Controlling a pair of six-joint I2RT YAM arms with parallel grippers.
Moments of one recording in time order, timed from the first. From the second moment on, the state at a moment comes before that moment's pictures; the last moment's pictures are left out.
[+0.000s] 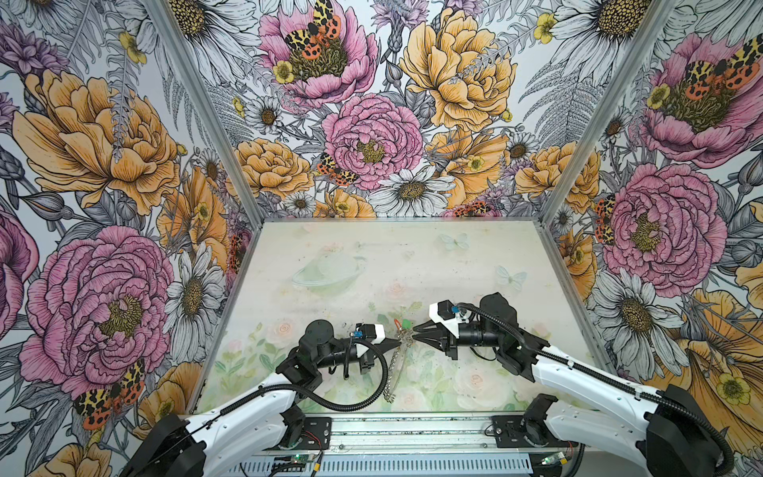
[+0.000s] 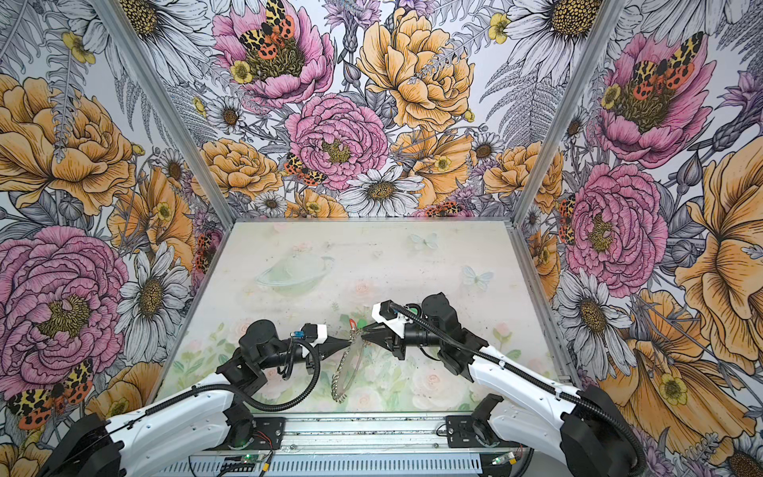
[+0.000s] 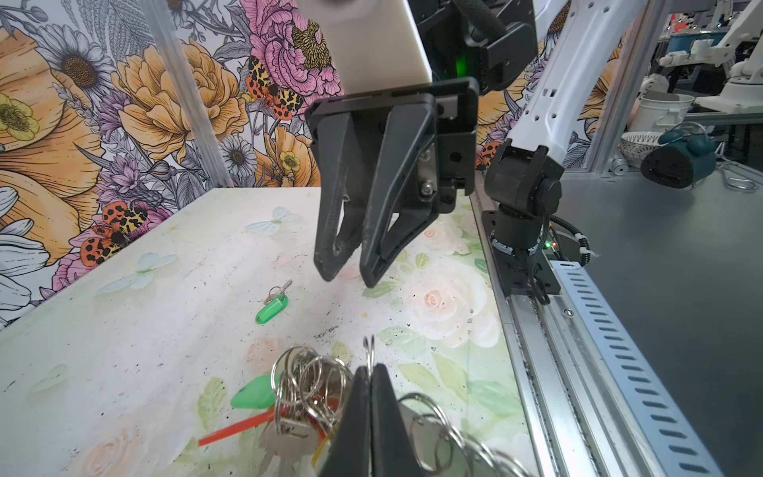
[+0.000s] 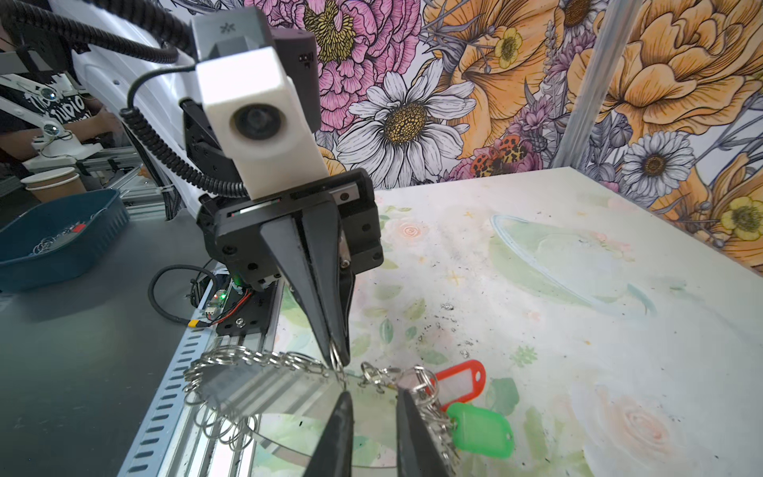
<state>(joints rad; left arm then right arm) -0.69 0.87 0.24 0.52 0.69 0.18 0.70 1.05 0.51 0.24 -0.76 -0.14</state>
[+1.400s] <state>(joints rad) -0.68 0.90 0.24 0.56 0.75 0.17 0.77 1.17 0.56 0.21 -0.79 -0.18</state>
